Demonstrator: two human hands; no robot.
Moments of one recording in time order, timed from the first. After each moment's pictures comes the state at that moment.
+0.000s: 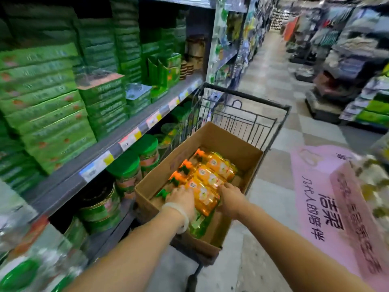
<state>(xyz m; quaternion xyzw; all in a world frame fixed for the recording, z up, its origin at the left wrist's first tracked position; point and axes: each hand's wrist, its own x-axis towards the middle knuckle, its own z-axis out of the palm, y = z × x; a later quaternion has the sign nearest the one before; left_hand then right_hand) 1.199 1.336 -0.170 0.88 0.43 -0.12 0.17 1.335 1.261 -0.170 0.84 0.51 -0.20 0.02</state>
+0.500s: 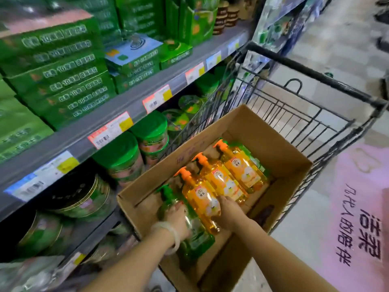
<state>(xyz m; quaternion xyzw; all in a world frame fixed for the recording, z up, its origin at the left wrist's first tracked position) 1.252 1.432 -0.288 0.71 0.56 -0.18 0.39 1.410 1.397 -0.287 0.79 0.50 -0.35 0.05</state>
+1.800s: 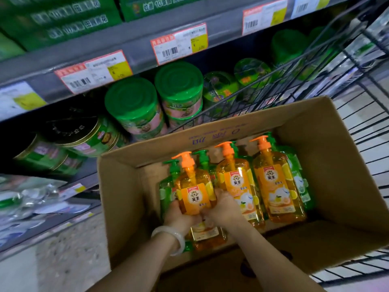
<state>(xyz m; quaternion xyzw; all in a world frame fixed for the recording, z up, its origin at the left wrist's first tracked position) 1.340 1.425 -0.373 0.16 0.77 0.22 0.58 1.454 1.474 -0.357 0.68 0.54 -0.49 0.05</state>
